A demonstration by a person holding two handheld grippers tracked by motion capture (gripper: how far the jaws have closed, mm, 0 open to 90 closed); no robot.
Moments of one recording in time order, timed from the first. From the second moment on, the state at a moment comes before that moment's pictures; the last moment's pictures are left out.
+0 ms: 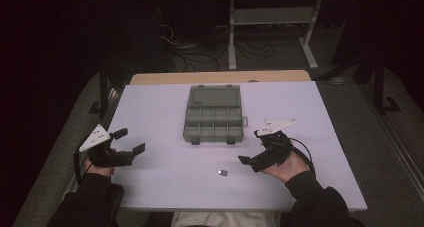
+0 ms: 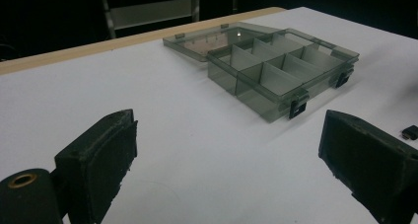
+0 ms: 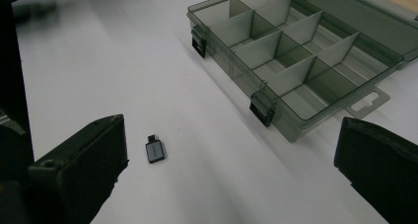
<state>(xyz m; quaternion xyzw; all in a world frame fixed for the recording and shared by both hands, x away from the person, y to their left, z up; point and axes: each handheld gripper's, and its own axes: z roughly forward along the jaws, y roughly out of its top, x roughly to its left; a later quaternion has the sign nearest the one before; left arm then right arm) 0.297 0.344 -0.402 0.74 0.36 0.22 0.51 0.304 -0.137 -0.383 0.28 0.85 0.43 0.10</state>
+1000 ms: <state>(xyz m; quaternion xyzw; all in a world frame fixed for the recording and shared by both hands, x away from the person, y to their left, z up) 0.297 0.344 -0.402 0.74 0.36 0.22 0.52 0.306 -0.102 -0.396 0.24 0.89 0.39 0.07</state>
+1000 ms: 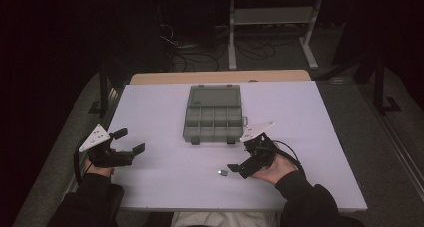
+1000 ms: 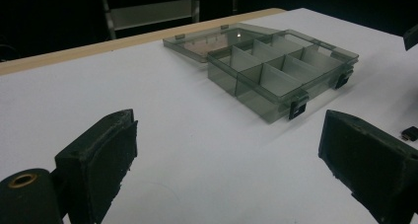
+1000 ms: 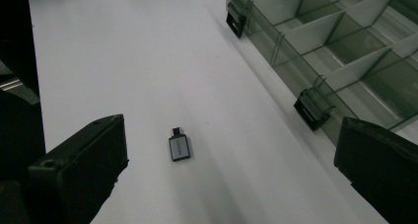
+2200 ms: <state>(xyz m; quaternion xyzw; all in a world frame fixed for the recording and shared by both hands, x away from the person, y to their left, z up) 0.297 0.344 -0.402 0.75 0.36 0.22 0.52 0.306 -0.072 -0.423 0.20 0.92 0.34 0.04</state>
